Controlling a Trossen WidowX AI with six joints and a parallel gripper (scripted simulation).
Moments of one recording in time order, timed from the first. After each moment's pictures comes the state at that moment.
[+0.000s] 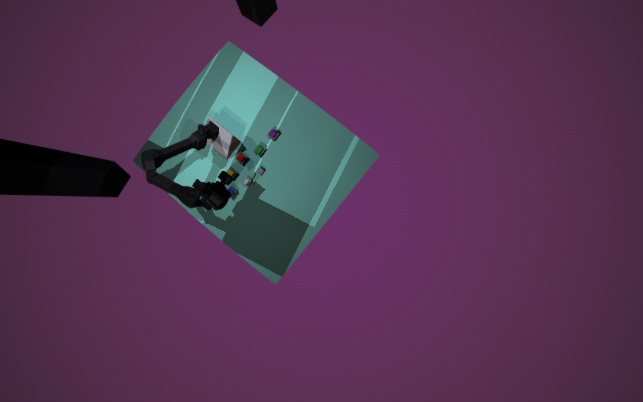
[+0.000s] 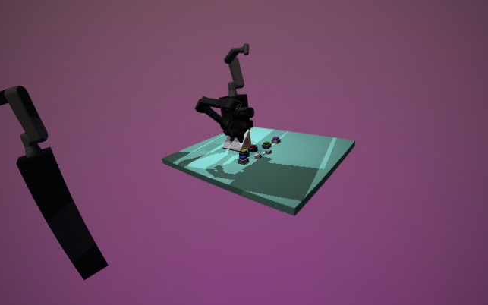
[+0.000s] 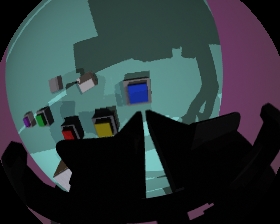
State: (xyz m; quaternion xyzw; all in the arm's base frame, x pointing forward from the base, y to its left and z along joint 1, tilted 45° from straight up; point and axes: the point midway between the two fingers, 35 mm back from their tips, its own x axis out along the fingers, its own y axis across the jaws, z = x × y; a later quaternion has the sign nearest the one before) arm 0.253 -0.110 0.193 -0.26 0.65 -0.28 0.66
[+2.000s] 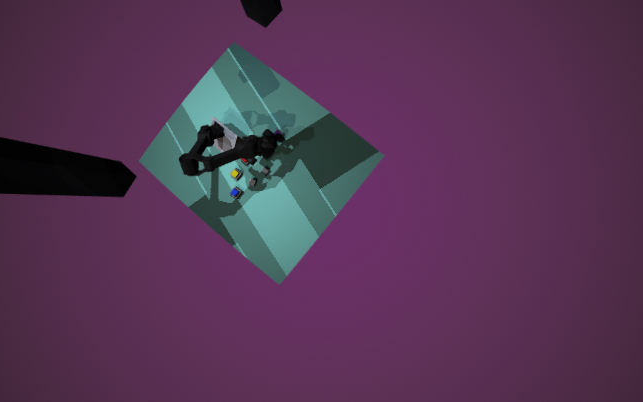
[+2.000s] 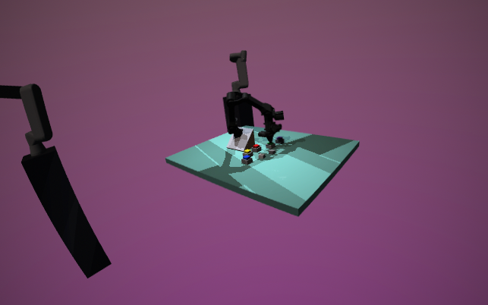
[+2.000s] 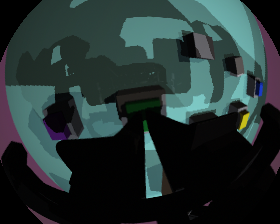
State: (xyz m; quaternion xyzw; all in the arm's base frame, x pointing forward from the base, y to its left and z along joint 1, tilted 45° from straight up) arm 0.245 0.018 -0.062 -0.25 0.65 -0.28 0.66
